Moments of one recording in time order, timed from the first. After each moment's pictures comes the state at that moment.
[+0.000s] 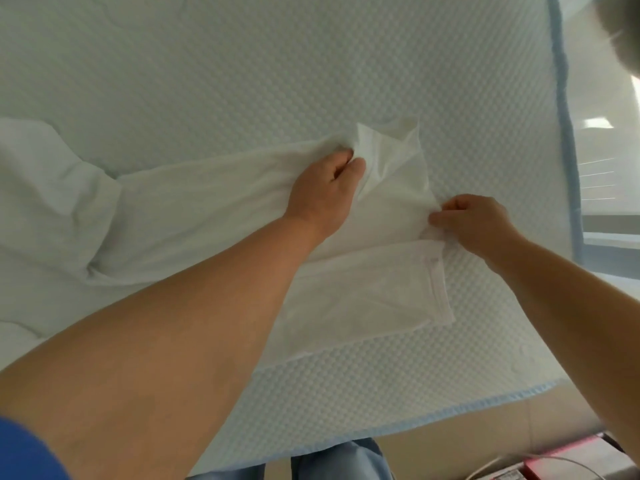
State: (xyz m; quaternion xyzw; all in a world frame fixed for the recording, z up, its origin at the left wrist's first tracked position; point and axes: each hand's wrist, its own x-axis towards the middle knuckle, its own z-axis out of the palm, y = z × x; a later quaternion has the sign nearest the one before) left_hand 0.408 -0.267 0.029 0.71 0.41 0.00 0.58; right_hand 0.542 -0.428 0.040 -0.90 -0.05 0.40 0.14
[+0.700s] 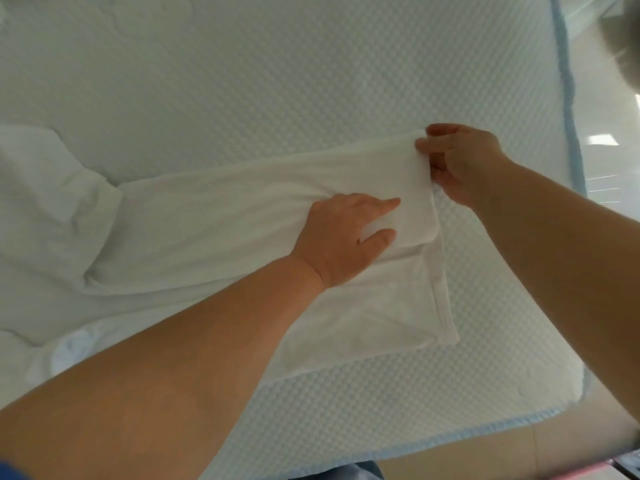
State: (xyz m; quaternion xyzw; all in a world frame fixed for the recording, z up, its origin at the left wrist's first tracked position) left_hand 0.389 -0.287 0.022 0.86 0.21 -0.02 0.47; right_hand 0.580 -0.342 0.033 -0.77 0.10 0.41 0.48
